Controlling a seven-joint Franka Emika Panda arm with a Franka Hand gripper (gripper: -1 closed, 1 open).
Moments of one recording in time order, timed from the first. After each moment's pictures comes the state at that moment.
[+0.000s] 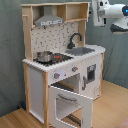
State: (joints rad) arm -0.23 -0.61 0.34 -2.18 -0.96 3.05 0.19
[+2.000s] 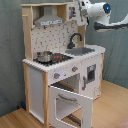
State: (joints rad) arm -0.30 -0.21 0.56 -1.80 -1.03 2.95 0.17
